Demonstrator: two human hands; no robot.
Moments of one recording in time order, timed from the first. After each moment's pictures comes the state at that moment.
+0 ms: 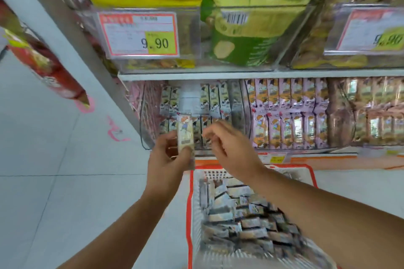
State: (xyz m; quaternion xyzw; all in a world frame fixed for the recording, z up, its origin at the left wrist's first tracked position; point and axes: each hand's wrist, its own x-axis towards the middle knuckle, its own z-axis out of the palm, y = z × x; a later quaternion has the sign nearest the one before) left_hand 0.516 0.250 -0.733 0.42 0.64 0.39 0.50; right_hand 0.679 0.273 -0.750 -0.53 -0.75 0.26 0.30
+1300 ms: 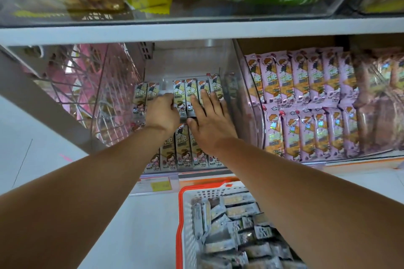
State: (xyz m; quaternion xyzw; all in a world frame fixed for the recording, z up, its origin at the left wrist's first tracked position) left_hand 0.540 0.422 -0.831 0.65 0.68 0.17 0.29; right_hand 0.666 0.384 -0.863 -0.66 -0.73 0.17 0.03
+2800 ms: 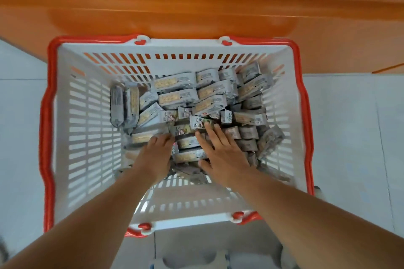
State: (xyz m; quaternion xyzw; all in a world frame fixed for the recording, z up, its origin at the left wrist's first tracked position) left_hand 0.646 0.096 -1.125 0.76 0.51 -0.27 0.31; right_hand 0.837 0.065 -1.100 -0.56 -0.73 0.30 -0.24
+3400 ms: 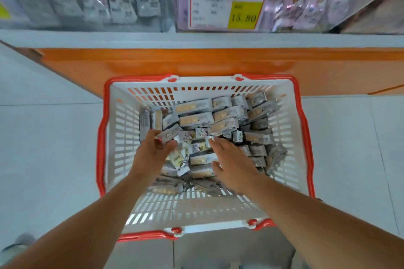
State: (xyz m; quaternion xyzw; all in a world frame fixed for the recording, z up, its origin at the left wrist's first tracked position) left_hand 0.603 0.134 -1.054 0.49 0.69 0.15 0.52; right_hand 0.815 0.099 -1.035 -0.60 -0.69 0.38 -0.16
